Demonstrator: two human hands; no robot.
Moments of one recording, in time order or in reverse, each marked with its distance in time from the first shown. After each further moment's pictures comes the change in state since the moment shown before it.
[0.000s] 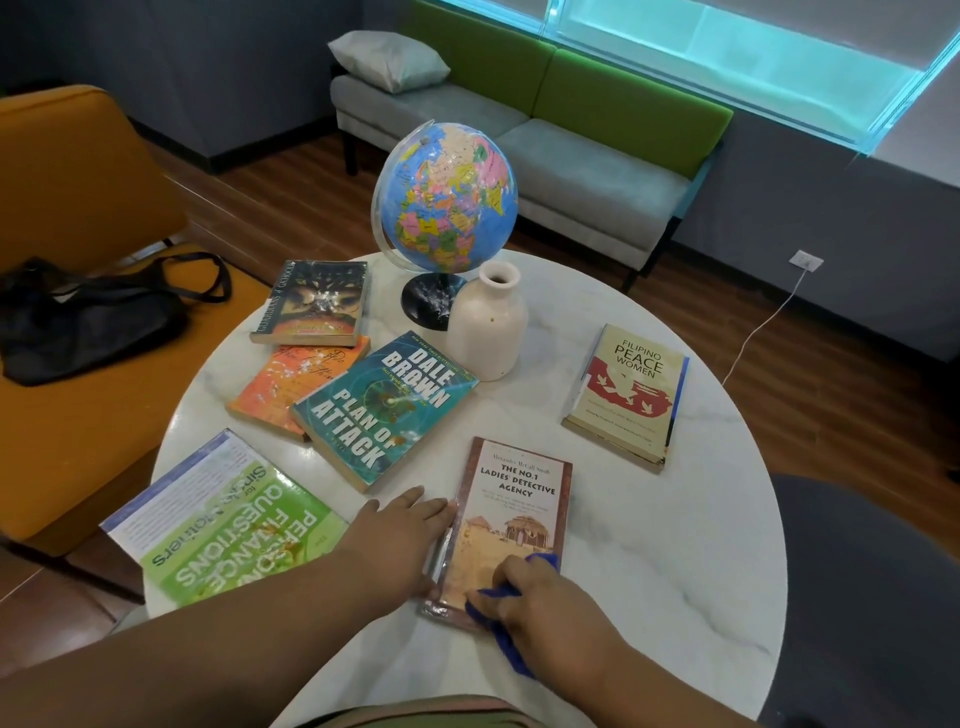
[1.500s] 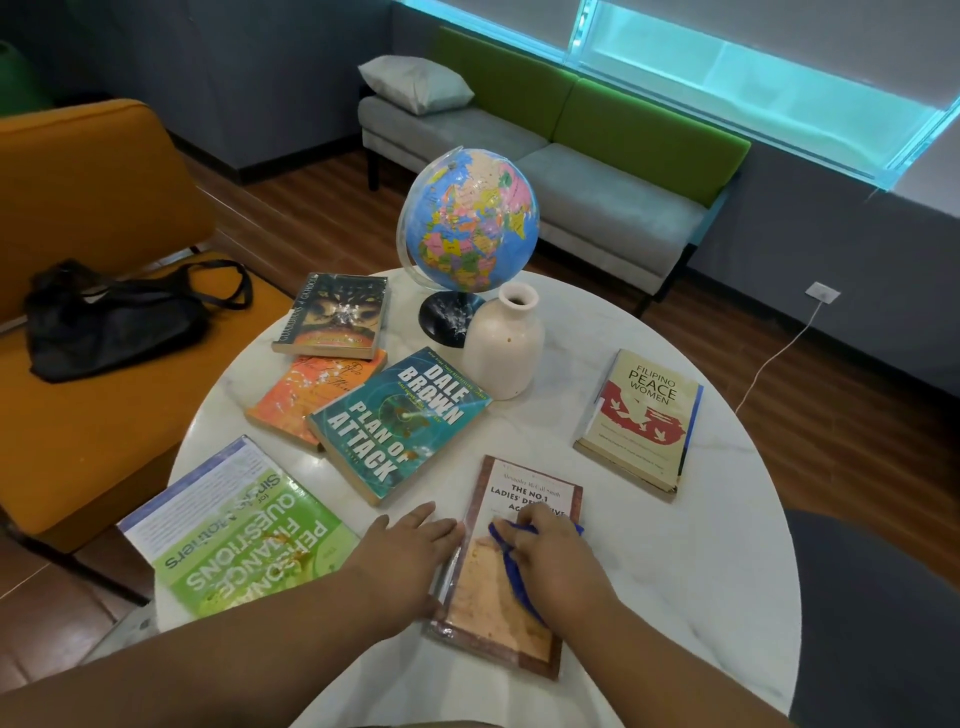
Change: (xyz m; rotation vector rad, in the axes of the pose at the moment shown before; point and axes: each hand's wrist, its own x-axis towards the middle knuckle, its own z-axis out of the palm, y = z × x) left_hand -0.001 -0.004 0.008 -0.023 0.024 0.022; right_hand 0.051 0.004 -0.046 0.196 0.082 0.351
